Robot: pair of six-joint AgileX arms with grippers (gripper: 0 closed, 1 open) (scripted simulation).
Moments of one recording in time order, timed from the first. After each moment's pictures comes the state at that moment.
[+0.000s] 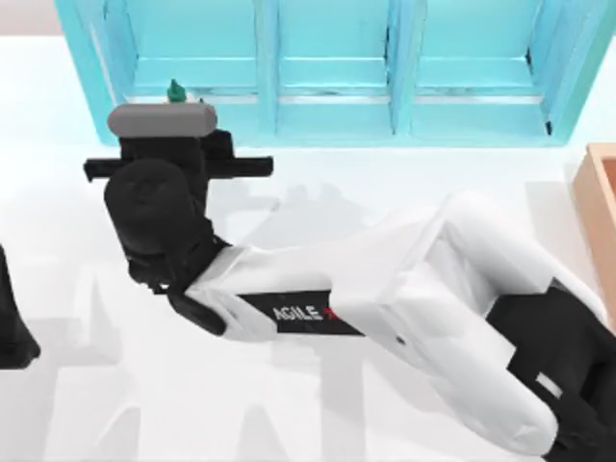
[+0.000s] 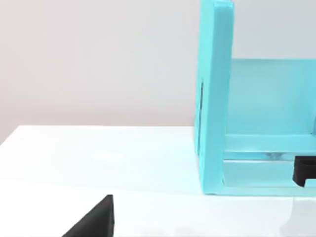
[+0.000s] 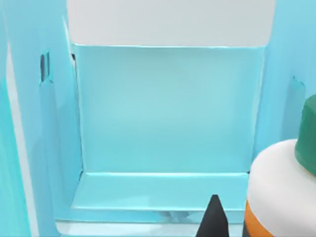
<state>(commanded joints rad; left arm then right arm) 0.00 0.00 0.00 0.00 0.00 0.00 0.97 2.65 1.88 0.76 1.01 -0.01</state>
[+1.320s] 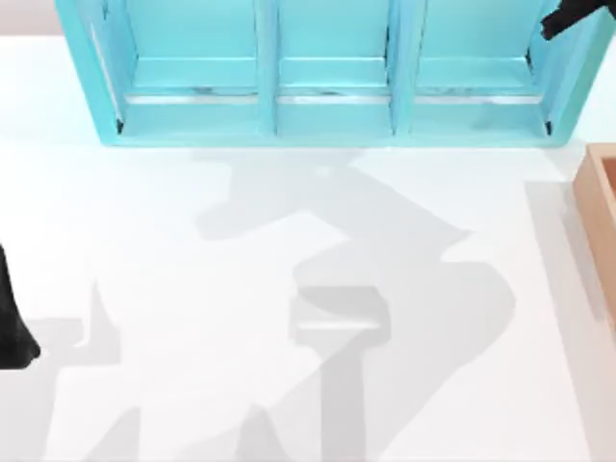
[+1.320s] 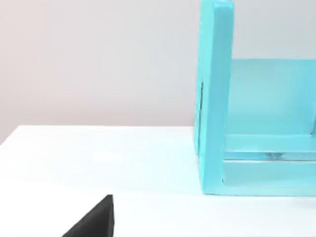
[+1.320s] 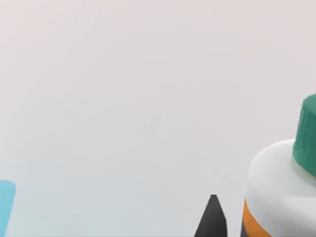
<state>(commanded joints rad) 0.00 0.00 0.00 0.00 0.00 0.00 0.01 2.11 1.16 1.45 -0.51 -0.02</state>
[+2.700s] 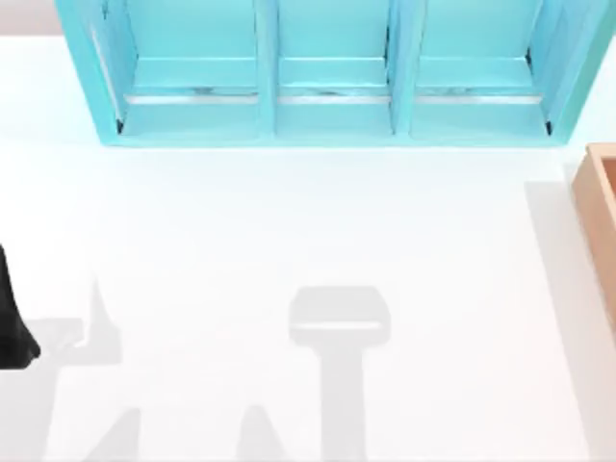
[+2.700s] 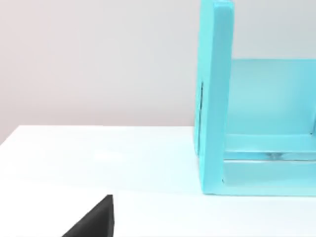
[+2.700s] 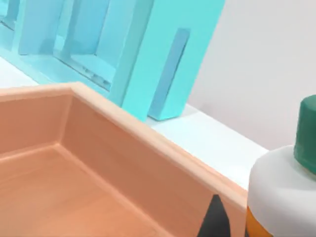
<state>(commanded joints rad) 0.00 0.00 0.00 0.00 0.00 0.00 -0.97 2.18 0.79 1.62 -1.59 0.01</state>
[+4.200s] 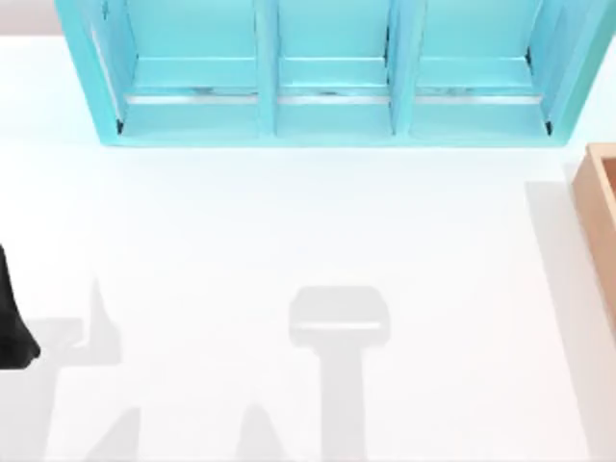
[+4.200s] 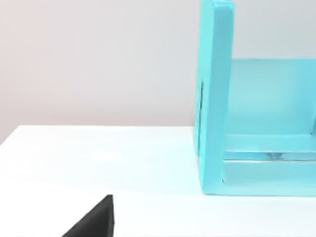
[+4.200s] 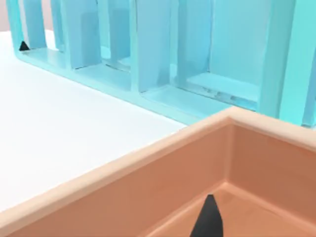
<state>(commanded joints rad) 0.00 0.00 0.00 0.00 0.00 0.00 -0.79 2.15 0.56 1.58 -1.54 -0.02</state>
